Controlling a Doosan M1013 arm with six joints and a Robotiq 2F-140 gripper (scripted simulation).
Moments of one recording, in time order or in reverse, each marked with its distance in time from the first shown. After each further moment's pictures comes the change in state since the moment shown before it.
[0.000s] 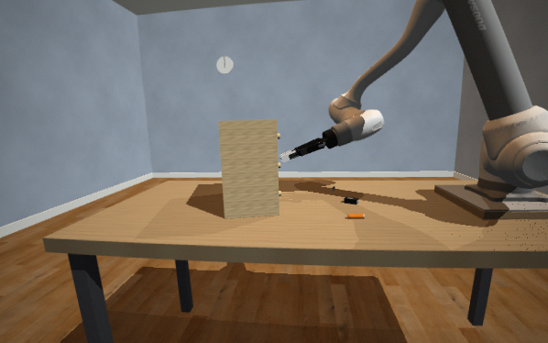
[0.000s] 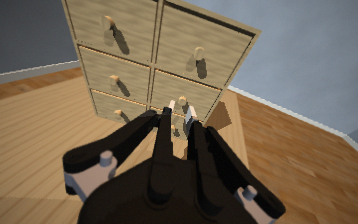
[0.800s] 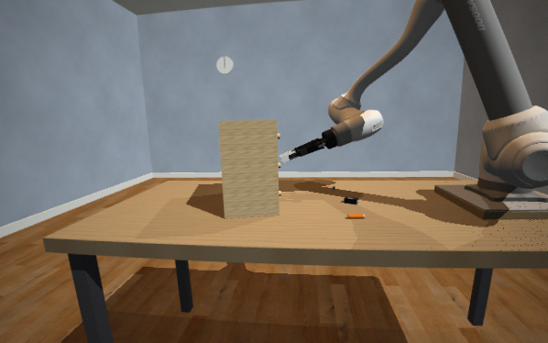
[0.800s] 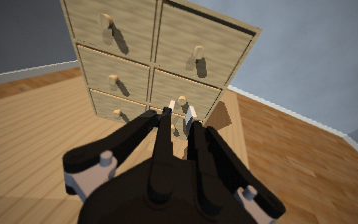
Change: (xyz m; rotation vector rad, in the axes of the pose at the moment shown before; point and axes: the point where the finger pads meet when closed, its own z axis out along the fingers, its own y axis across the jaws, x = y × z) arm -0.001 0.001 0.002 0.000 -0.001 0.000
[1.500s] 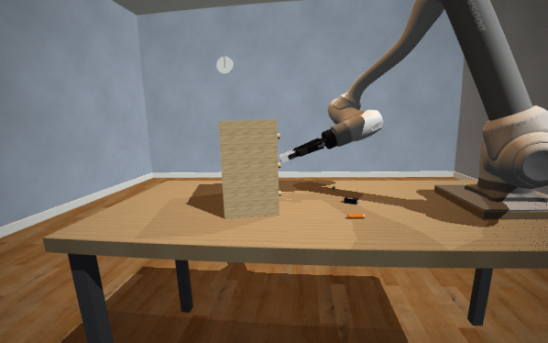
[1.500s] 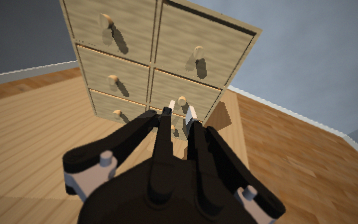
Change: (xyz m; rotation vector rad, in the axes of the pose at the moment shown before) arm 0.001 0.000 0.001 0.000 0.001 0.000
